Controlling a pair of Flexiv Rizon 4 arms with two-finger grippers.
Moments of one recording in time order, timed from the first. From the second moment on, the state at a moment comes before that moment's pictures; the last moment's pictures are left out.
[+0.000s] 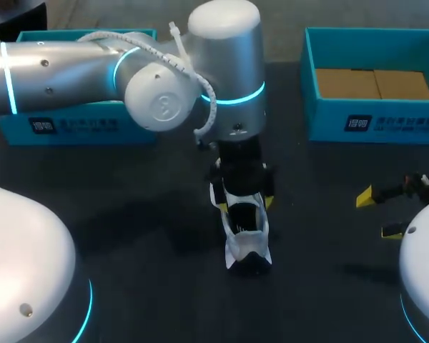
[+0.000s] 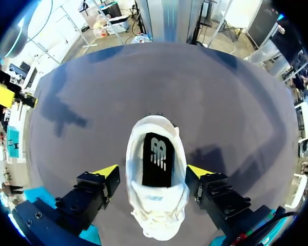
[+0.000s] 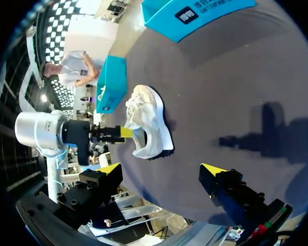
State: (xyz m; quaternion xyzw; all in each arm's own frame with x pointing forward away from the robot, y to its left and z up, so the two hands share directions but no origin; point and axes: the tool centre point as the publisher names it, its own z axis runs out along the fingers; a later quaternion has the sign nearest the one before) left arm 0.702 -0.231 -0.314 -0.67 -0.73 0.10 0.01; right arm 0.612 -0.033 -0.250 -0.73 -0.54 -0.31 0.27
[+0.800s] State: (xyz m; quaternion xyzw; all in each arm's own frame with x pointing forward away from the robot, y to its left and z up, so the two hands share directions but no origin) left arm 0.728 -0.222 -0.309 -0.66 -0.74 0.08 -0.03; right arm 0.612 -0.033 -0.250 -0.73 -0.54 -0.31 0.27
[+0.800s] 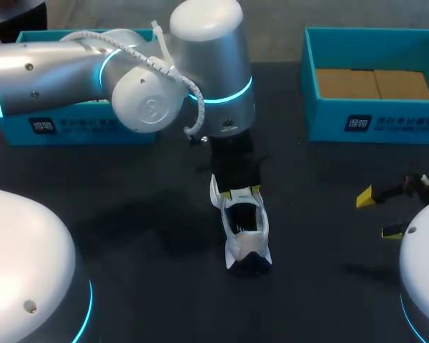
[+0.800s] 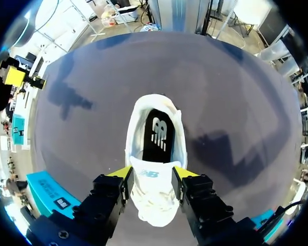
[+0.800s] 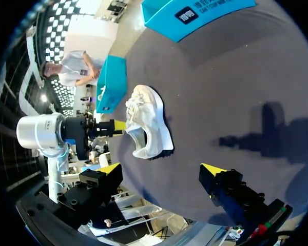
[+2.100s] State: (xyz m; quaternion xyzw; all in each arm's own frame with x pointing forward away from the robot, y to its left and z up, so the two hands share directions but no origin) left arm 0.726 -0.222 -0.353 -0.67 -0.74 0.05 0.01; right arm 0.612 -0.033 -0.250 -0.73 -0.54 -0.31 0.27
